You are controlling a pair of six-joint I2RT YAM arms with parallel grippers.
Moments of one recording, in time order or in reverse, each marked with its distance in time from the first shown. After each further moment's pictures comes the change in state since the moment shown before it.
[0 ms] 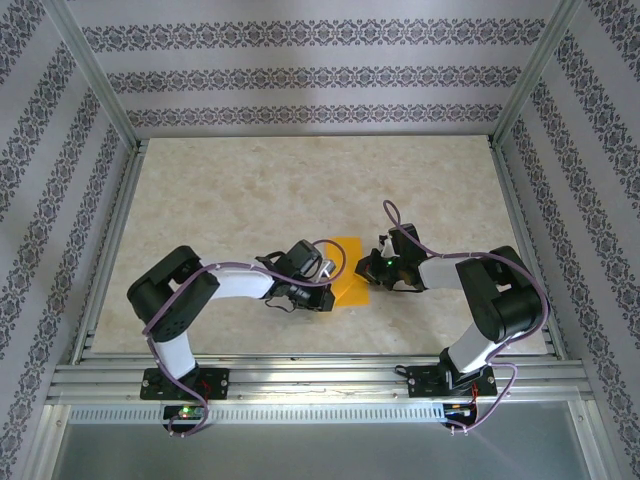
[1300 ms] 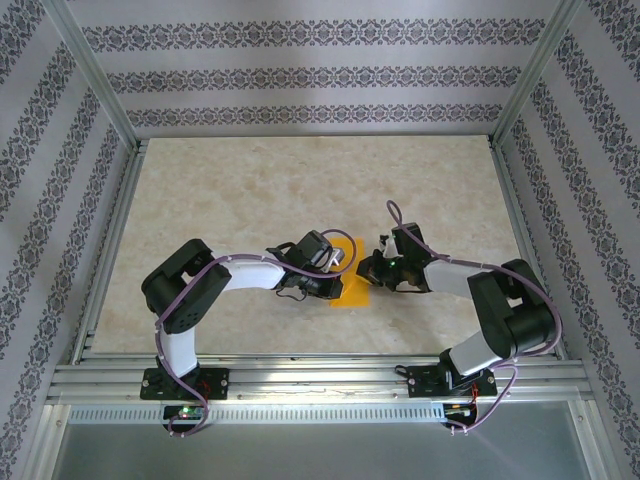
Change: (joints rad) left arm 0.003 0.104 0.140 0.000 -0.090 0.066; right arm 0.018 -0.109 0.000 -0.106 -0.037 -0.044
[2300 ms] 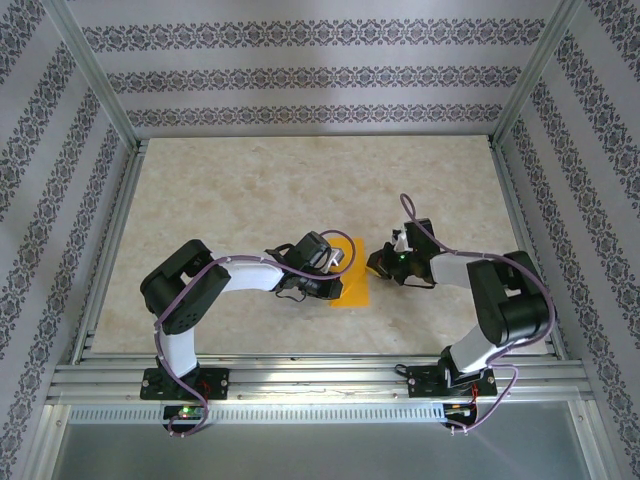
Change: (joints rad) left arm 0.000 -0.007 -0.019 0.029 -0.004 0.000; right arm -0.122 0.047 0.025 0.017 -0.010 -0.009
